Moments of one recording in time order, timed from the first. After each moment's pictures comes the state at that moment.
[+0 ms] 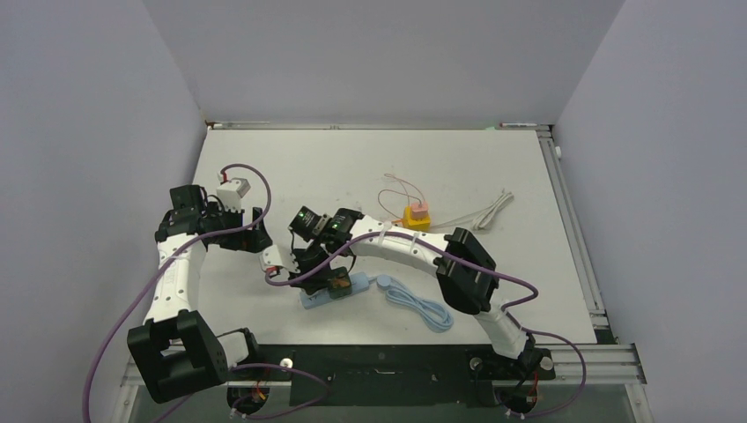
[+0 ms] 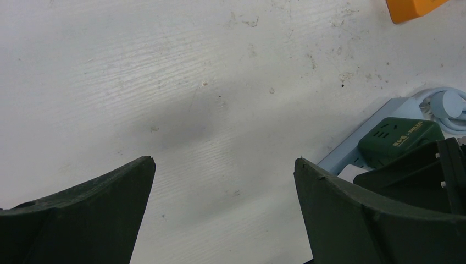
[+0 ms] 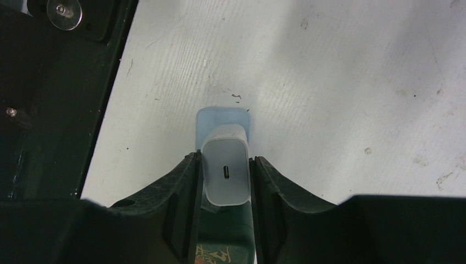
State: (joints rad) left arm 0.28 1.19 0.90 -0.74 0.55 0.34; right arm 1.12 2.15 1.85 -0.80 -0.52 -0.71
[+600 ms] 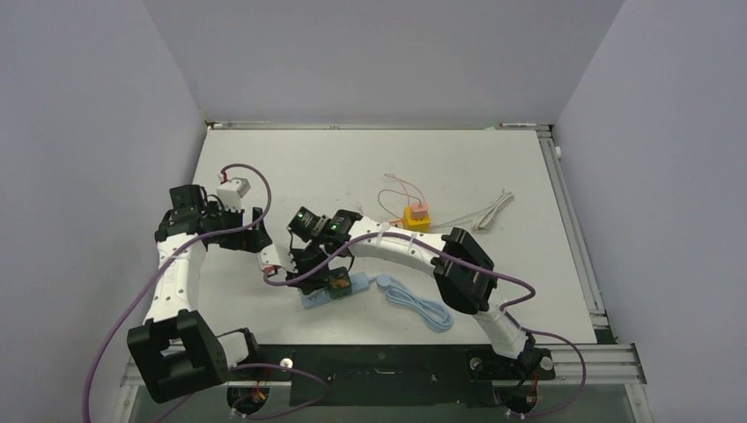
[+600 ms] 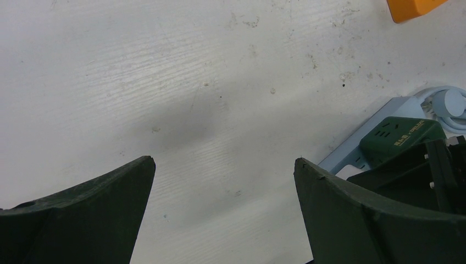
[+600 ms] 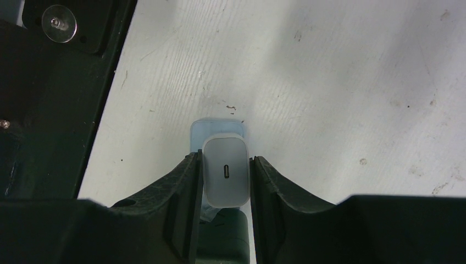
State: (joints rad) left arm 0.28 1.20 0.90 -0.74 0.55 0.34; right arm 1.12 2.17 1.86 -0.76 -0.52 -0.70
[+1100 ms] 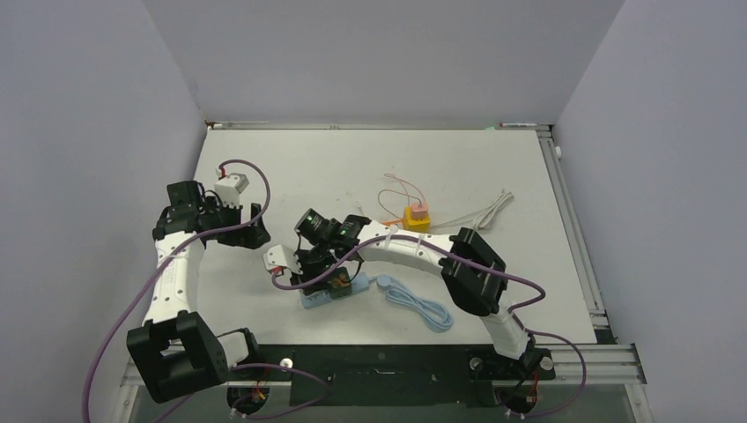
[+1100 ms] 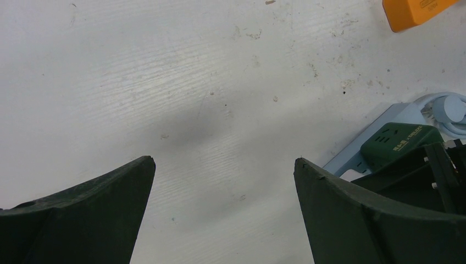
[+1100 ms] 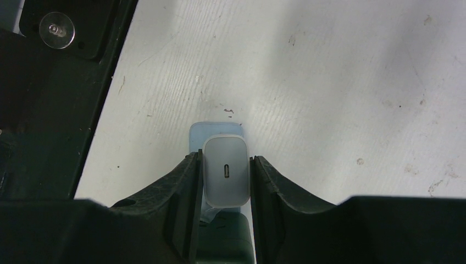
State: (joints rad) left arm 0.28 1.20 0.93 -0.74 0.55 0.35; right arm 1.11 2.10 1.72 -0.62 -0.54 -0.68
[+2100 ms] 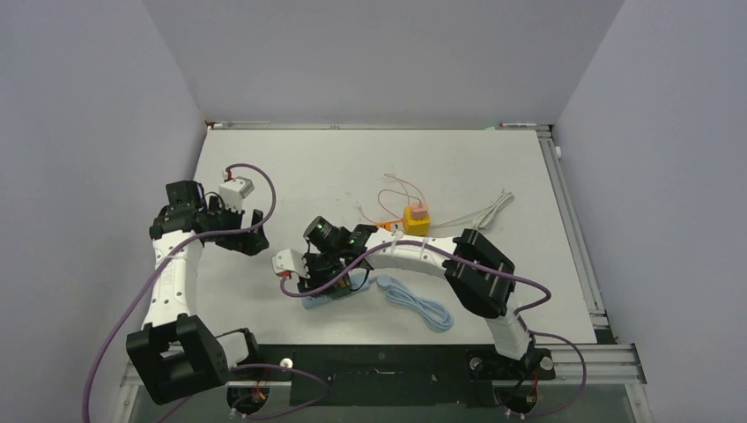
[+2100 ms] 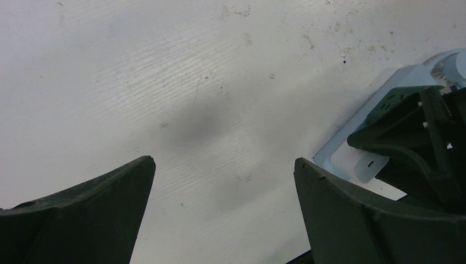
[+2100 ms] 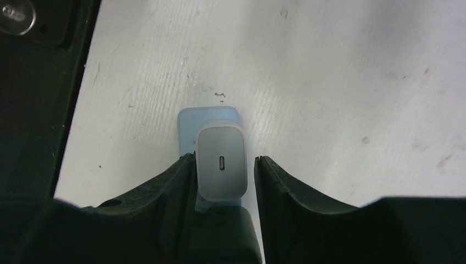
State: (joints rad) left arm 0.28 1.19 0.97 -0.86 0.56 0.50; right arm 1.10 2.03 1.53 -0.43 -0.52 -0.64
